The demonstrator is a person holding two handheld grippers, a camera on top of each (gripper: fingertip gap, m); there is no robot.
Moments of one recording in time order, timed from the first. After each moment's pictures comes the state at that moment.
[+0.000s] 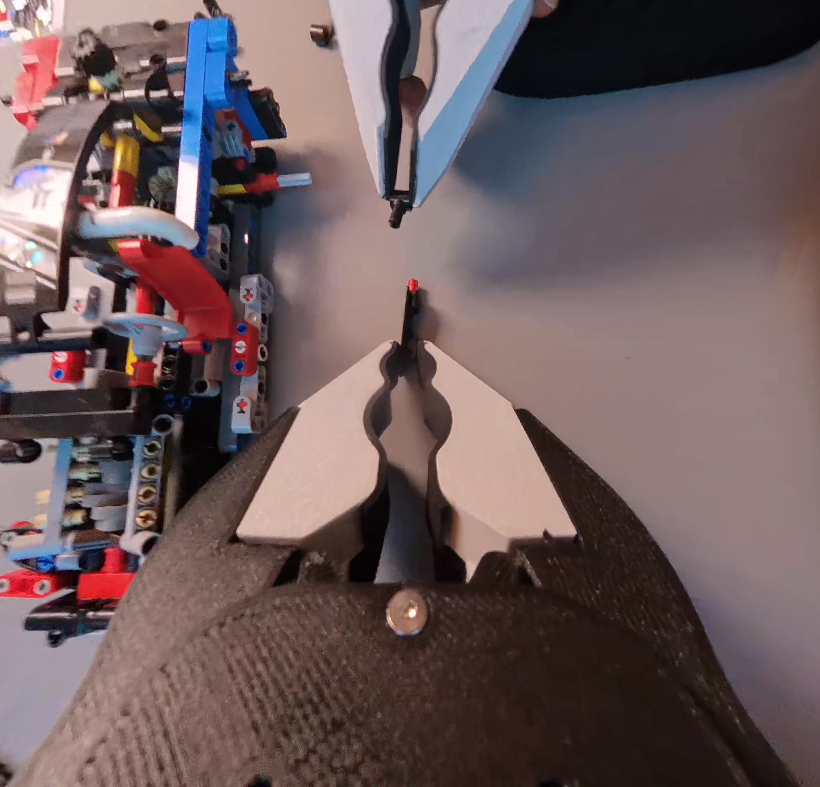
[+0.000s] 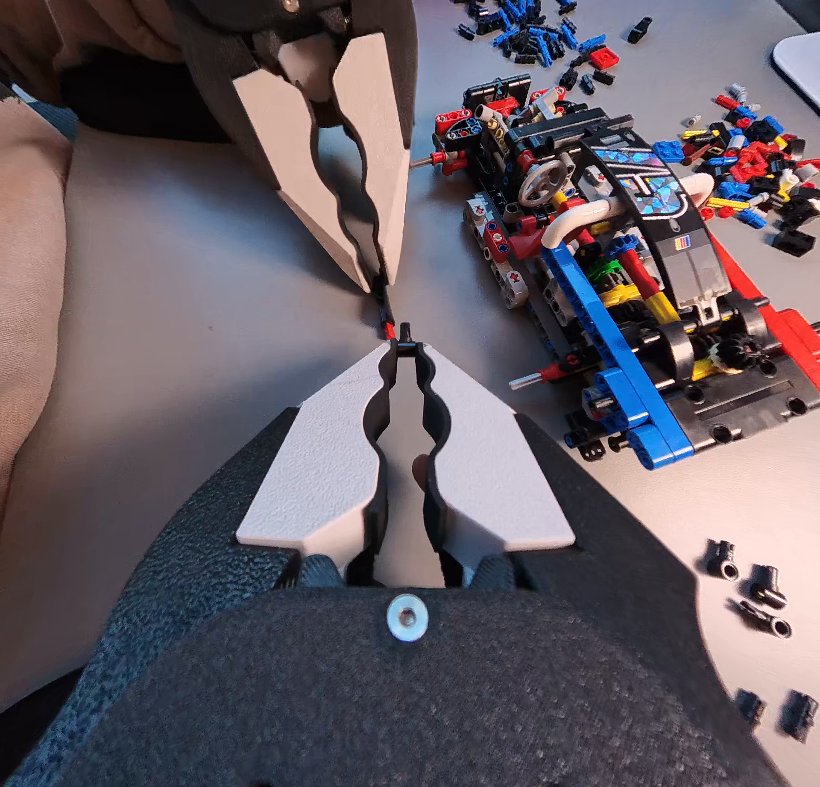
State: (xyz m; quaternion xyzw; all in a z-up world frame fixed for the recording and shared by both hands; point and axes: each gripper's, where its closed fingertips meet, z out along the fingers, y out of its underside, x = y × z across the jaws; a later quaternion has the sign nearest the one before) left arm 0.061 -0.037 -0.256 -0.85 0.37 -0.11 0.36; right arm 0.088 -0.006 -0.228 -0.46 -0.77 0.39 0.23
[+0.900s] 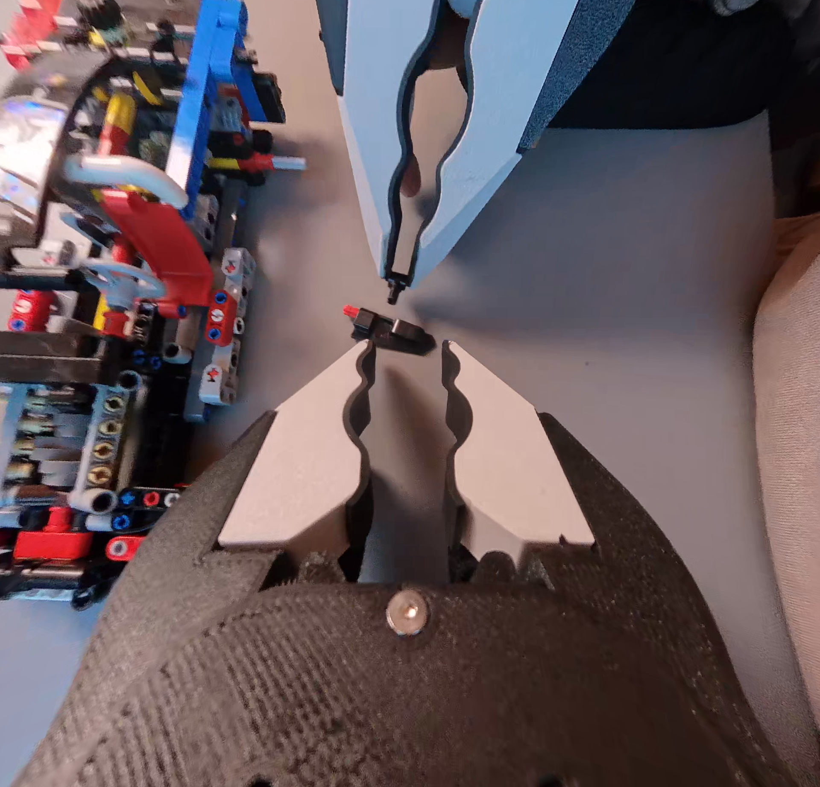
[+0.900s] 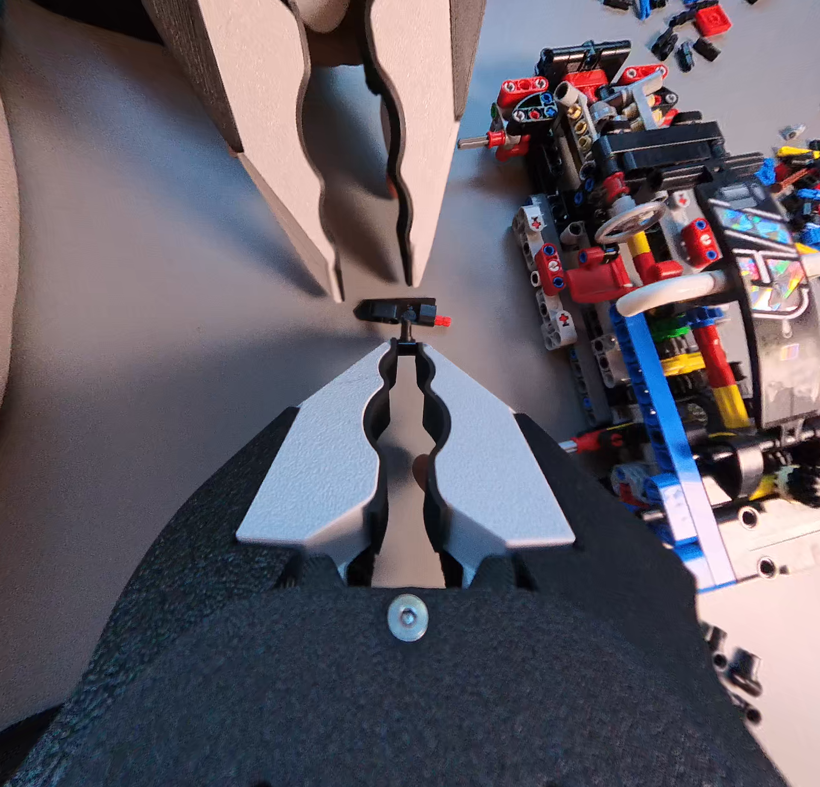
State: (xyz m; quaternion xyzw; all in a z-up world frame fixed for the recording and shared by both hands) left arm 0.065 -0.051 -0.253 -0.87 0.31 -0.15 0.36; right arm 0.070 -0.030 -0.248 -0.42 -0.83 0.30 0.20
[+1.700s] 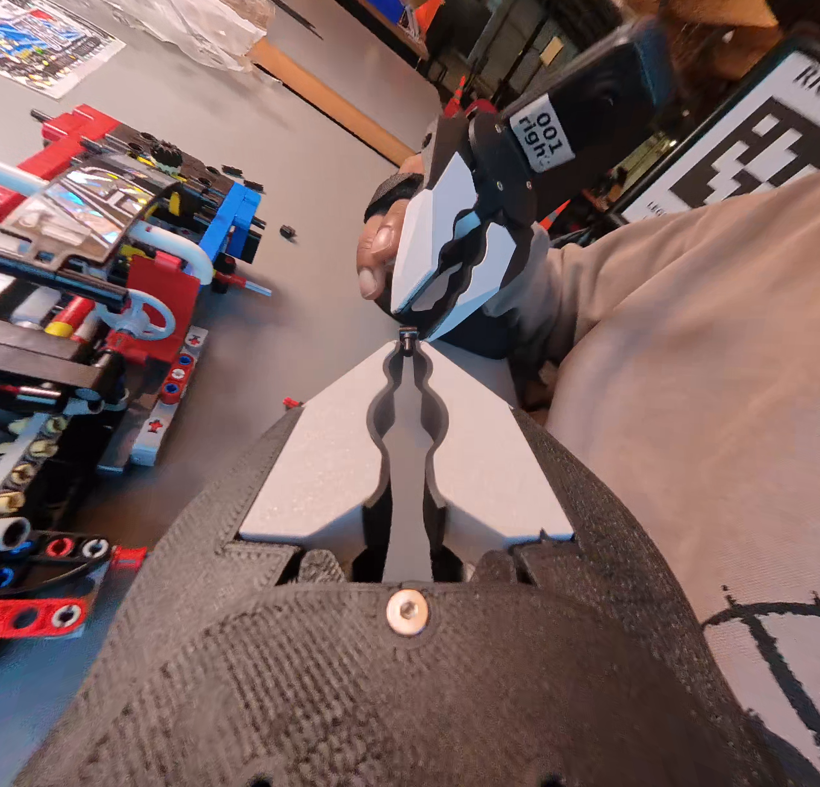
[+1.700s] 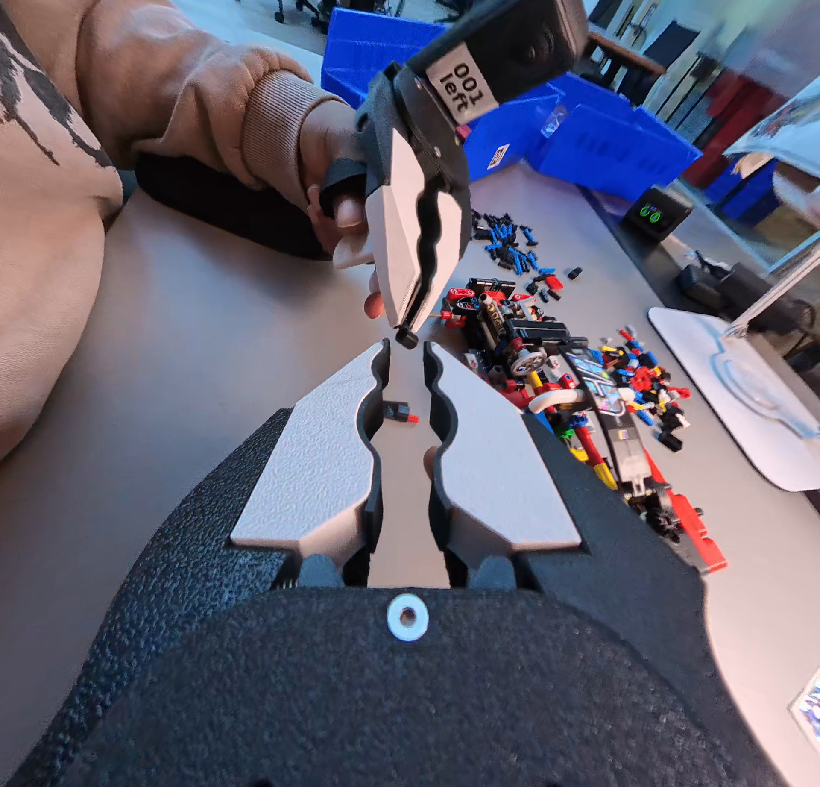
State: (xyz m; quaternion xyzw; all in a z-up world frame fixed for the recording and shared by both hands) left arm 0.071 -0.045 -0.179 -0.76 0.16 -0.45 0.45; right arm 0.071 -0.043 -0.177 -0.31 -0.76 0.44 0.38
